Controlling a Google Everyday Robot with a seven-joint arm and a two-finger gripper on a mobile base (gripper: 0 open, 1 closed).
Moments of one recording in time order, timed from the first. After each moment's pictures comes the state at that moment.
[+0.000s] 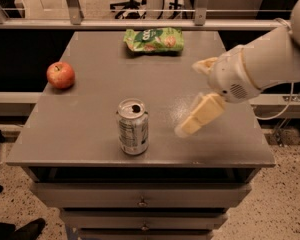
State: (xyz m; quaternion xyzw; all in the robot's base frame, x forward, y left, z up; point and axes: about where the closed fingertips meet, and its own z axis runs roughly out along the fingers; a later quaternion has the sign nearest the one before) arm 0.485 -0.095 0.911 -0.56 0.74 0.16 0.34
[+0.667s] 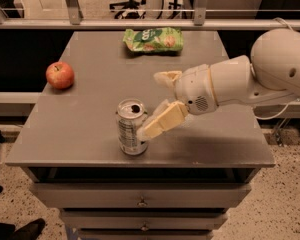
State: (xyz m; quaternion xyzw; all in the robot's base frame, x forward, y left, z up) arm 0.484 -0.008 0.898 -0.53 0.67 0.33 0.41
